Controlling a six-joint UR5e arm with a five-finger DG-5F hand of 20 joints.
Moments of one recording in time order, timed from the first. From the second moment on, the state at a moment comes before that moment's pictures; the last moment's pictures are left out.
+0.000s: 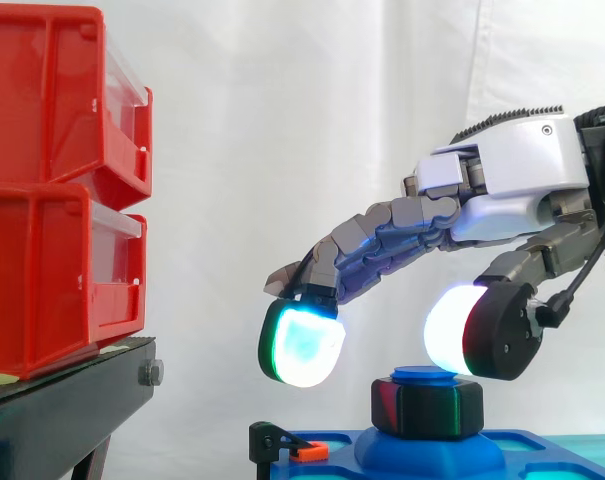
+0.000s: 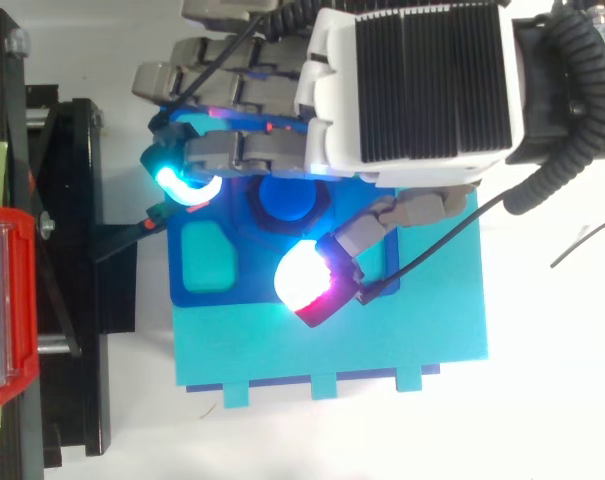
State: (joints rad) arm 0.02 -2.24 -1.09 -3.08 -1.64 -1.46
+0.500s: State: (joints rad) arm 0.04 -2.24 -1.09 -3.11 -1.62 -1.46
